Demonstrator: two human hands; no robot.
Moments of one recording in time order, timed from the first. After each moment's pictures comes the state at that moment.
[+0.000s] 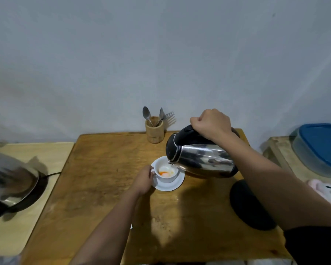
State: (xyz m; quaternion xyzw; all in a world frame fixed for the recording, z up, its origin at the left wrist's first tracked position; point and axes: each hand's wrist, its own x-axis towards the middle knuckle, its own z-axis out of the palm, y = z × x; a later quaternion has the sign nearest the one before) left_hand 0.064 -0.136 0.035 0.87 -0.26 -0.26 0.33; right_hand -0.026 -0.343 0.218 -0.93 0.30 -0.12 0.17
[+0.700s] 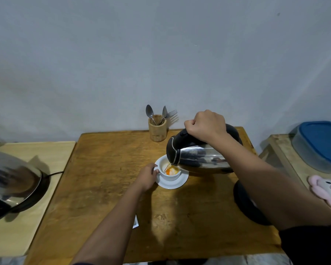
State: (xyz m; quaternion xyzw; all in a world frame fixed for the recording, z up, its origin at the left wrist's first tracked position) left_hand 0.074 -0.132 0.037 0.86 -0.27 -0.28 0.33; right_hand -0.012 -0.317 0.208 -0.95 0.27 -0.12 0.08
